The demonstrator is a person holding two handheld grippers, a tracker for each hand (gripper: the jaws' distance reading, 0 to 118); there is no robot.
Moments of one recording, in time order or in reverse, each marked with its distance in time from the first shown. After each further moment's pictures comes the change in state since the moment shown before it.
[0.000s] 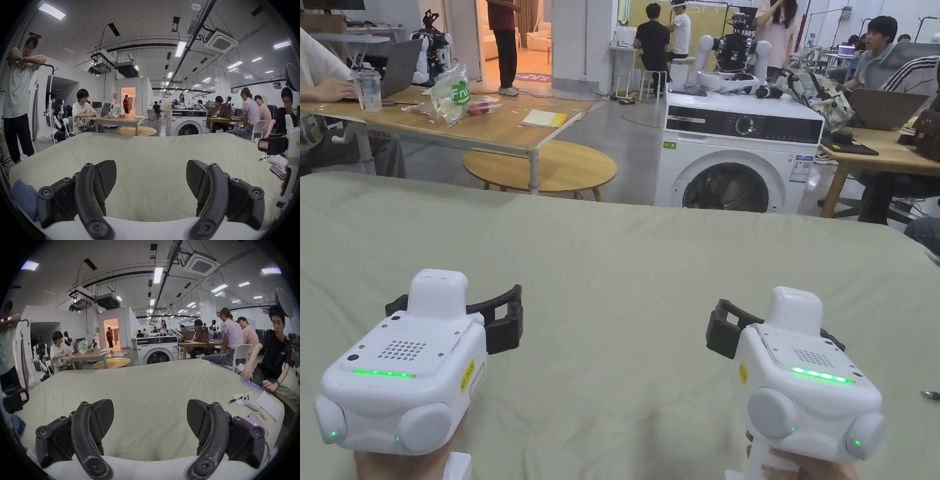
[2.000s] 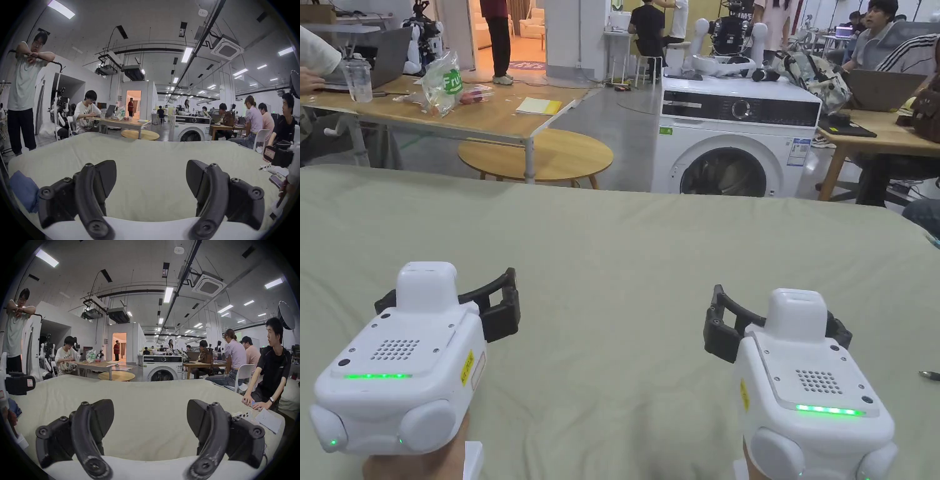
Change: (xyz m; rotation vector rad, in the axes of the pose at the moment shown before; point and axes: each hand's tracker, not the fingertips) left arm 0.007 0.001 0.012 0.052 0.042 0.056; right arm 0.006 -0.018 0.026 0.205 0.069 0.073
